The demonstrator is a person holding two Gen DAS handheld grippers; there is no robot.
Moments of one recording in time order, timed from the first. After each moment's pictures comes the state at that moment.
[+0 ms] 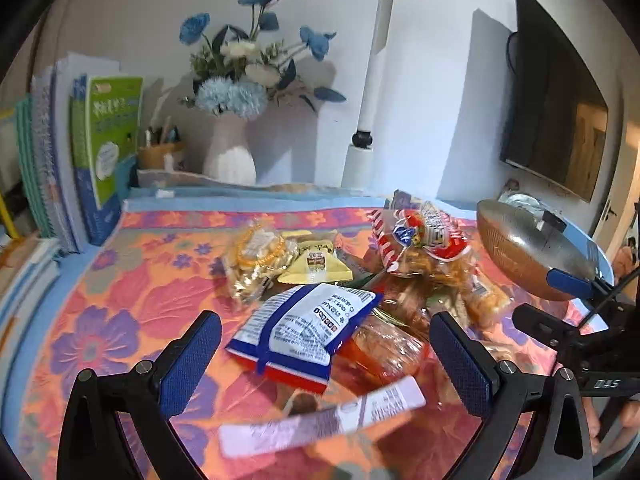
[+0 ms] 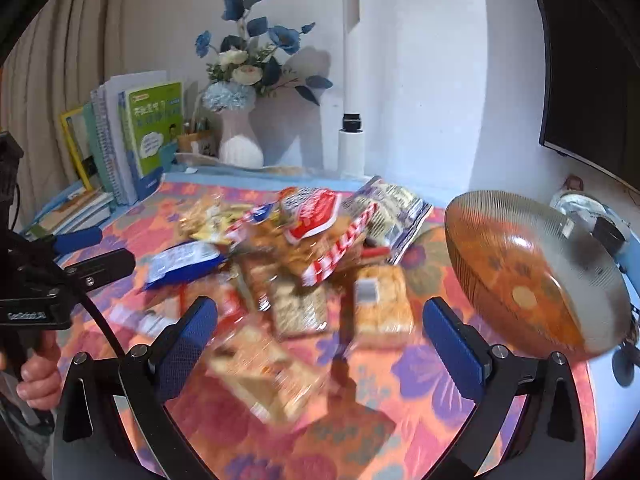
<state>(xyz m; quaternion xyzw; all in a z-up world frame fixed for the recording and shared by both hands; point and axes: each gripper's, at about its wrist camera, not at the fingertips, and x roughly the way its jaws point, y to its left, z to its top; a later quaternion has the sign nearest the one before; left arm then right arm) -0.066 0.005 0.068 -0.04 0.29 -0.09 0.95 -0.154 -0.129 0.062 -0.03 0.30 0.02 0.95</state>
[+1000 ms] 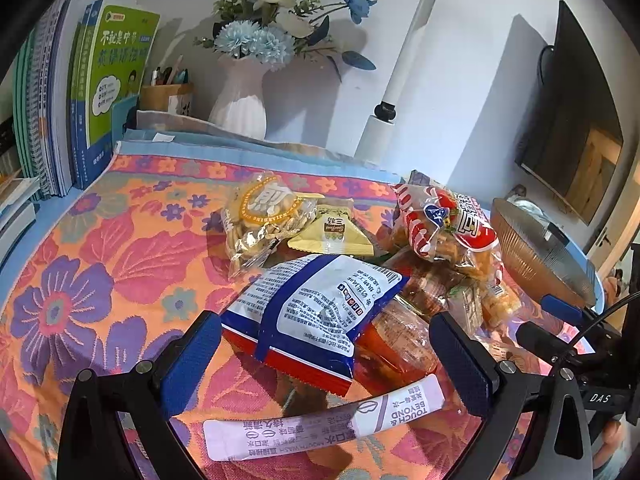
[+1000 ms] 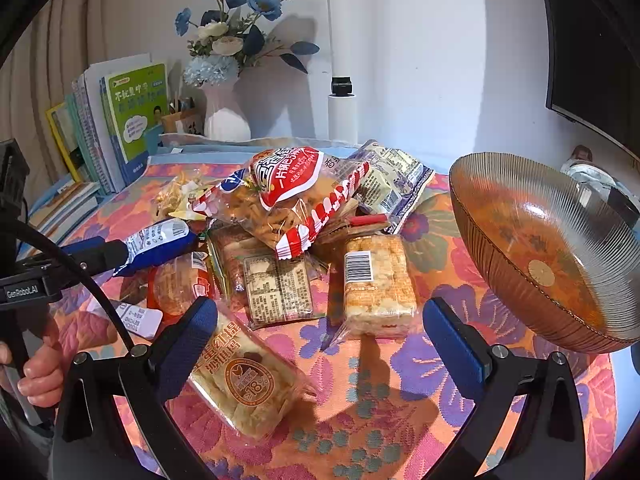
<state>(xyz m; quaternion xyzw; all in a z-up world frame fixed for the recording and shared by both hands) -0.049 0.027 0.036 -0.11 0.33 -0.10 0.93 -0.128 -0.152 0.035 -0.01 0.33 0.06 0.94</state>
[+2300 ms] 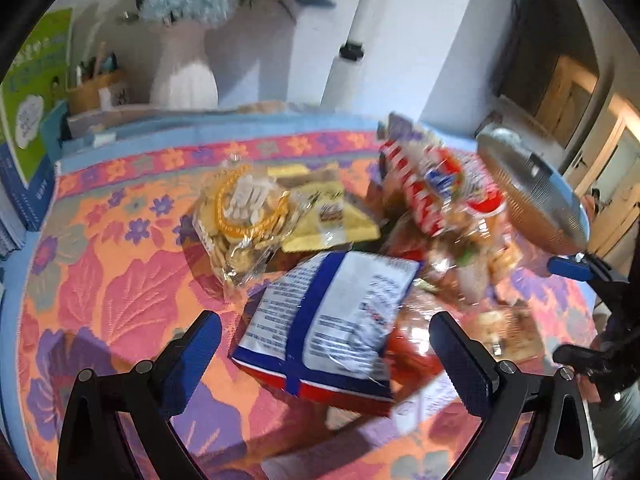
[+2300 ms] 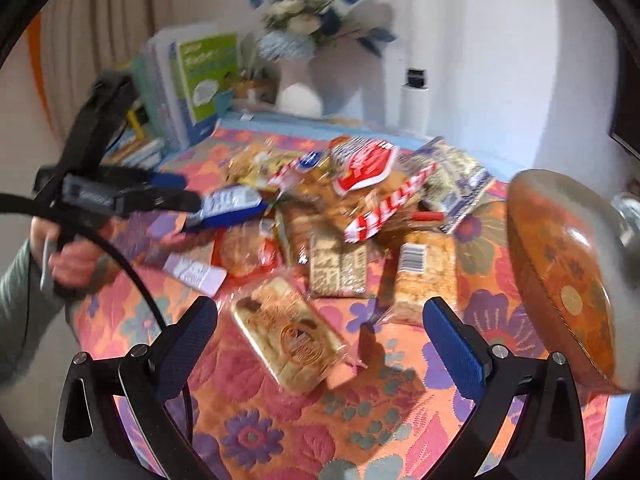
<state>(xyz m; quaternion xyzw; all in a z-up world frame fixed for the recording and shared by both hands) 0.011 0.036 0.041 -0.03 0.45 -0.20 0.87 -0.134 -0.138 0.046 -0.07 0.38 0.19 0.90</state>
